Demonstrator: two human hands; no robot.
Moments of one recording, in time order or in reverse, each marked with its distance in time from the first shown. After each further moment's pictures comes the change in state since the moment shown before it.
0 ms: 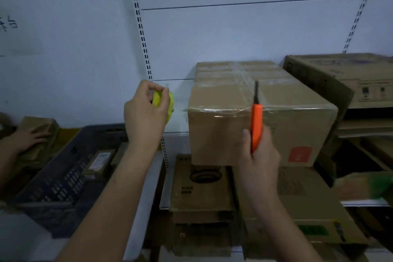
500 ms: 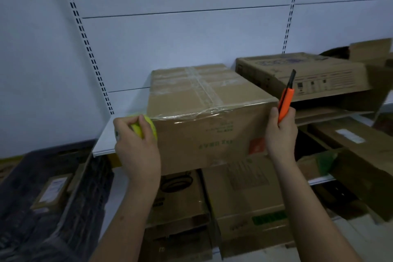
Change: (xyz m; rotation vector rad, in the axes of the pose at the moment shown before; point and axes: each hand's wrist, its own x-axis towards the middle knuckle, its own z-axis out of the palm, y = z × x) left_hand -0.065 0.026 0.068 -0.110 0.150 -0.073; right_hand 0.099 0.081 -0.101 -0.084 0.305 0.169
